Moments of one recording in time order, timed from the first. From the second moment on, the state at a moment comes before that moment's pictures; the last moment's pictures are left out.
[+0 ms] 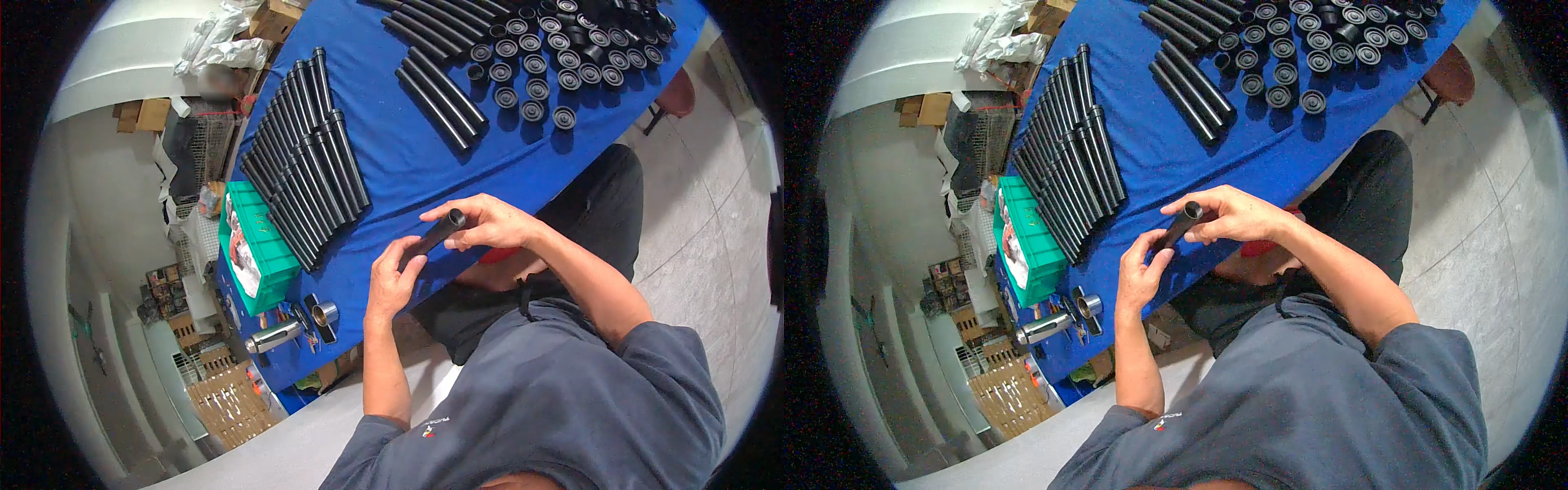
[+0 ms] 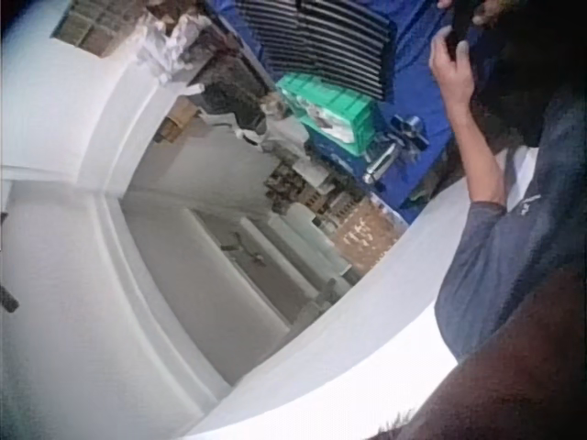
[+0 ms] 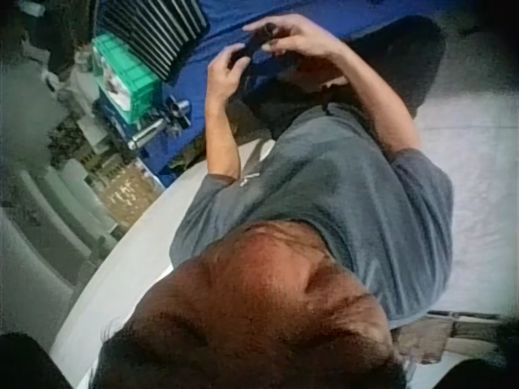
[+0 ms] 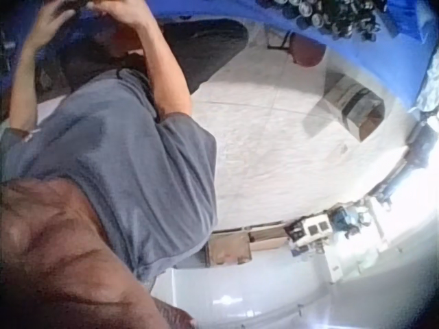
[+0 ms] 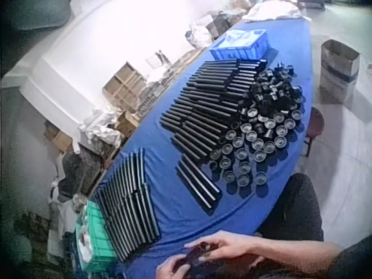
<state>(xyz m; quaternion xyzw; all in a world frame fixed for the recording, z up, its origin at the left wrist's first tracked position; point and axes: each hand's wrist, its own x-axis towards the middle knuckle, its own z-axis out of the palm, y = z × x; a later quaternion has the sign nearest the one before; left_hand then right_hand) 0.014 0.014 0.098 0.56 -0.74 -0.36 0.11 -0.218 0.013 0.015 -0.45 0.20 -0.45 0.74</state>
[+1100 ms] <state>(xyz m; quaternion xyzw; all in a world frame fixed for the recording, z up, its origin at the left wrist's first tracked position) -0.002 0.056 0.068 0.59 -0.69 -0.21 0.35 -0.215 0.009 0.015 -0.45 0.19 -0.45 0.75</state>
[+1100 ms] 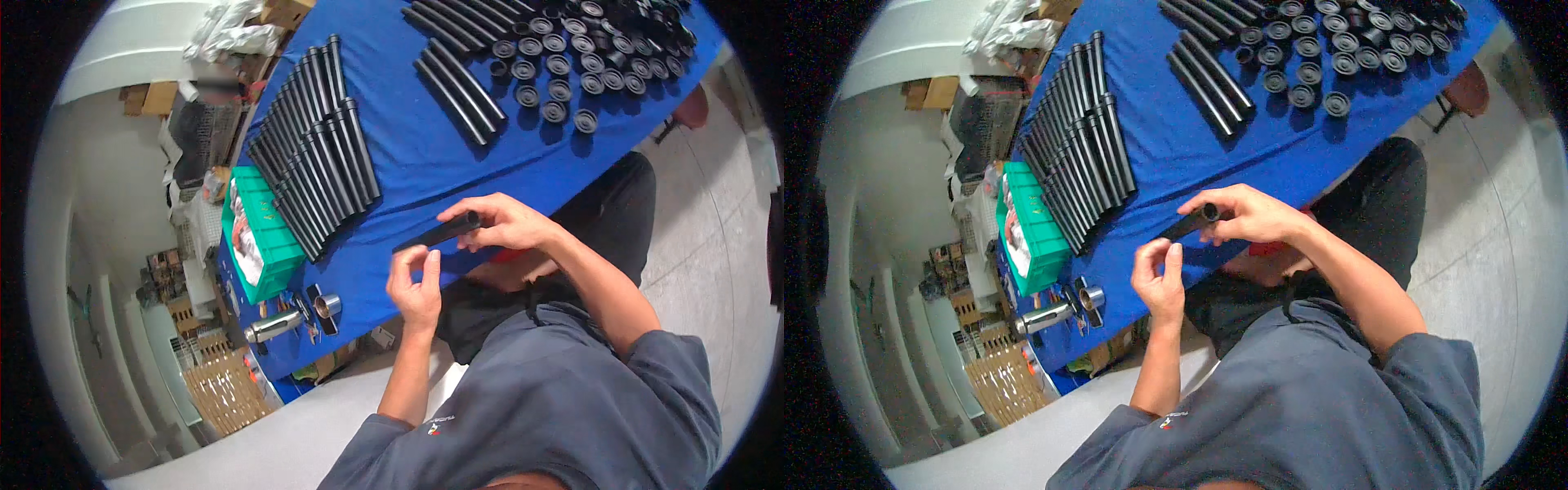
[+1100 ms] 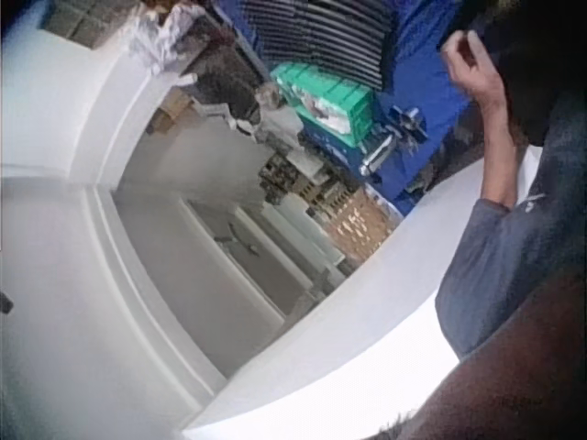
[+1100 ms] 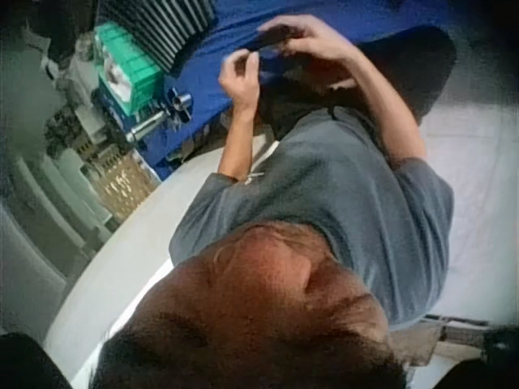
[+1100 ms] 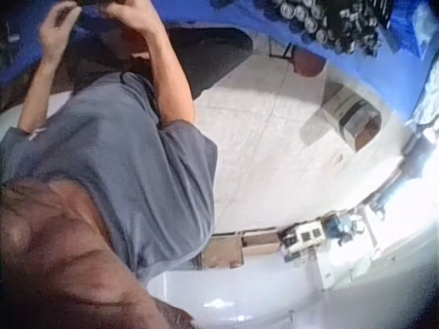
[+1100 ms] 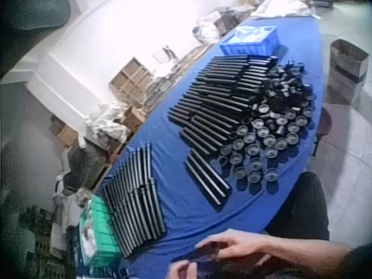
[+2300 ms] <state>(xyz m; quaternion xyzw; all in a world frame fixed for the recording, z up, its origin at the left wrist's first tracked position) -0.001 -0.020 0.014 0.20 -0.20 -0.83 0.48 -0.236 0.033 0.034 -0.58 0.47 -0.52 0.42</state>
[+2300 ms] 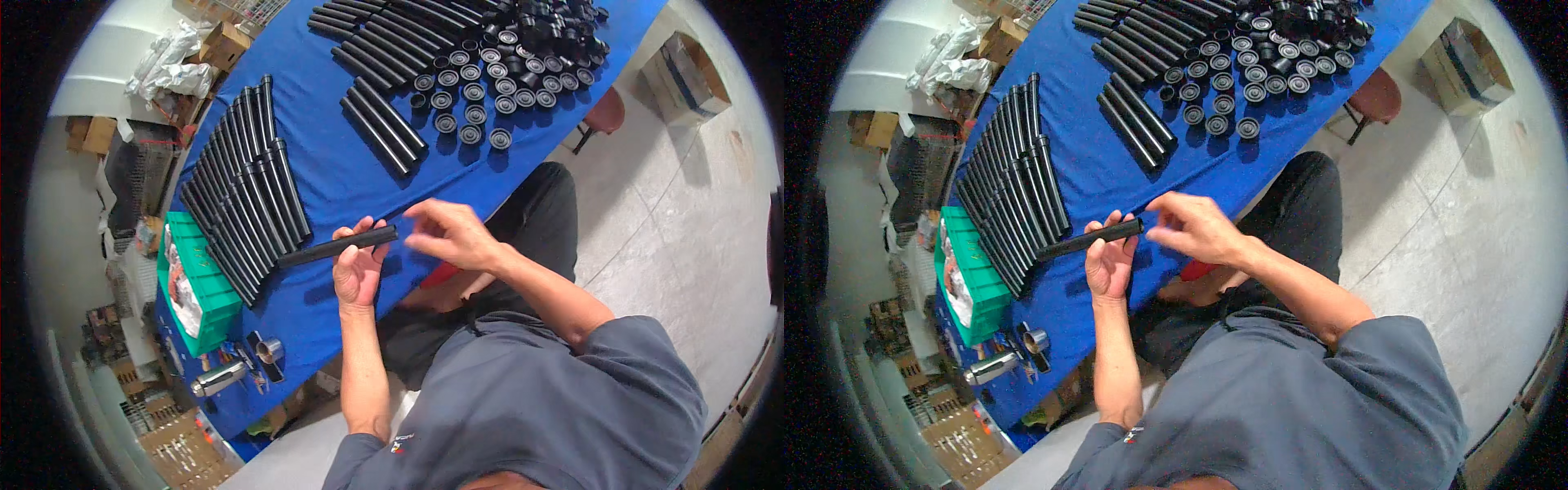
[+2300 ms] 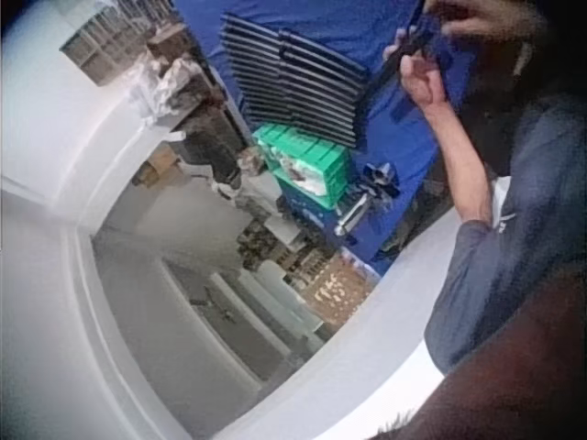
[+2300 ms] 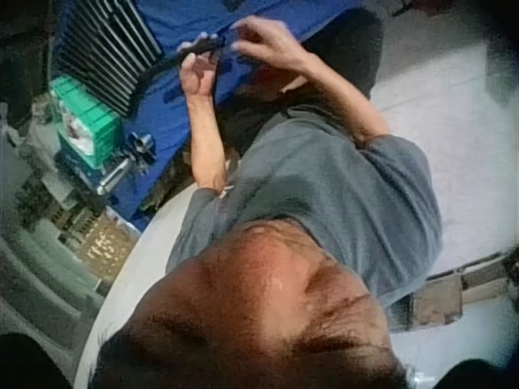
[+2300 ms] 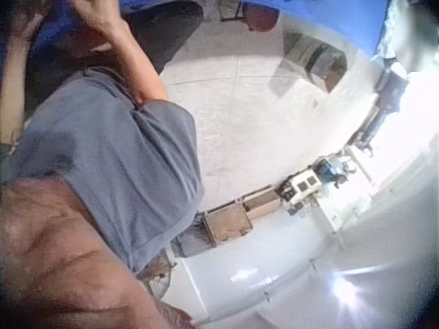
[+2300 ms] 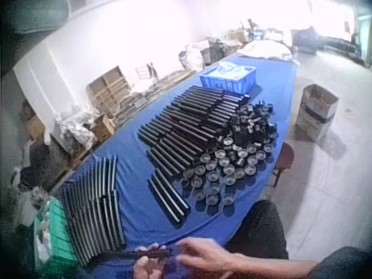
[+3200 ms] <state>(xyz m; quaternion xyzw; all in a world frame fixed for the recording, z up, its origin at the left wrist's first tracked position) -0.011 -0.015 0.003 0.18 -0.21 -0.77 0.57 -0.234 0.000 0.035 -0.58 0.45 -0.44 0.51</state>
